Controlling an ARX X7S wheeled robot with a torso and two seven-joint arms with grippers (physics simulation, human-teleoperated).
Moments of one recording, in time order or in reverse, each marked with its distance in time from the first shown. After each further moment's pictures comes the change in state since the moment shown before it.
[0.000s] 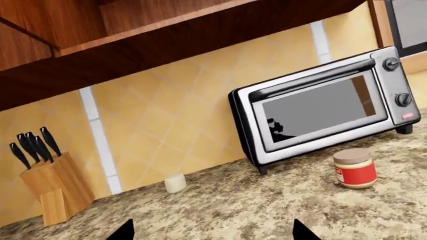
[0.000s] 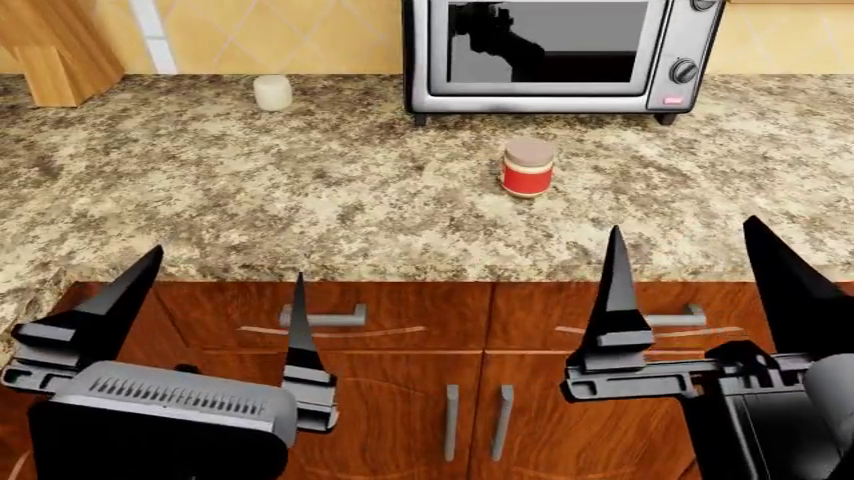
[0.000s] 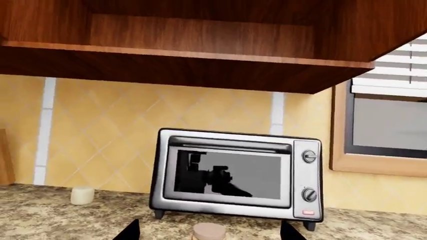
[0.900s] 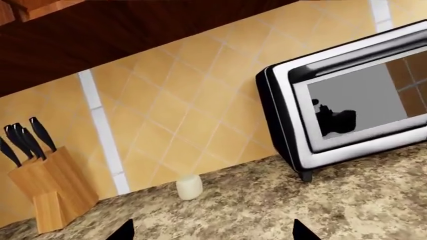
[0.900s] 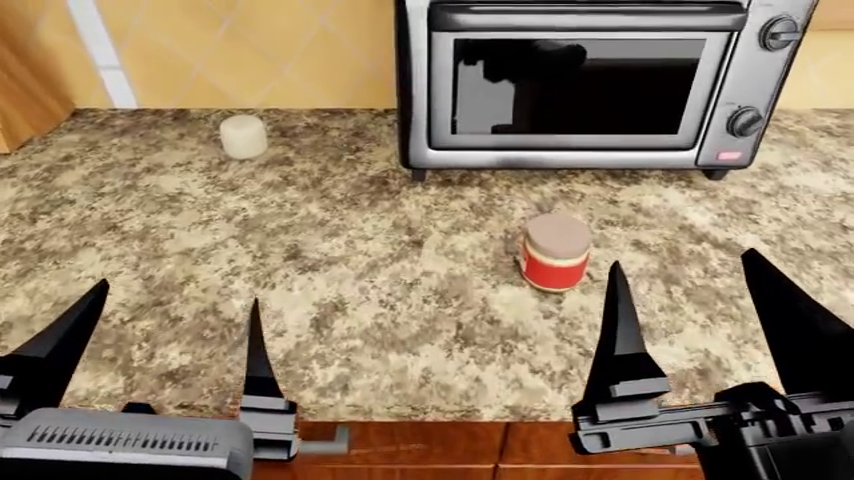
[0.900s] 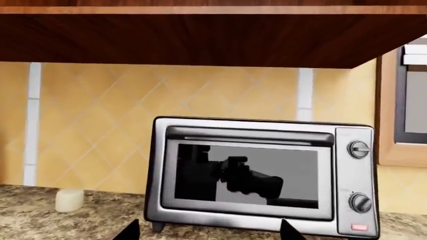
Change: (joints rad) left arm -0.495 -0.129 0.773 0.008 0.060 0.296 -0.295; right arm 0.268 0.235 -0.550 -0.005 -0.058 -0.339 0.168
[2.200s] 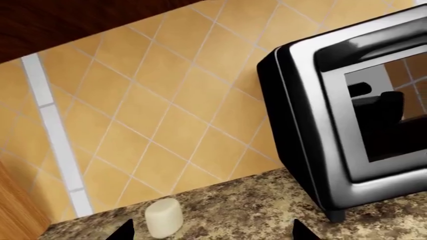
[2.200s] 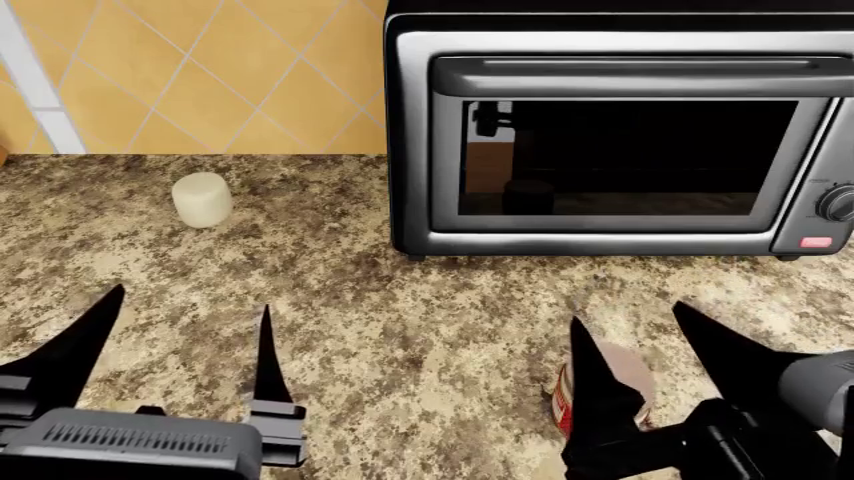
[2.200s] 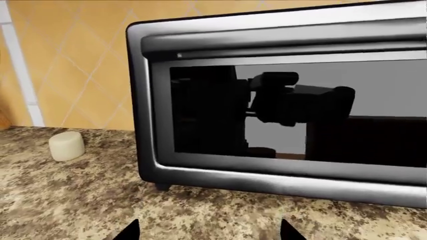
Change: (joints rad) left arm 0.032 0.018 -0.017 -0.009 -0.003 0.010 0.013; right arm 0.223 0.126 -0.261 0.018 0.382 -0.117 -0.195
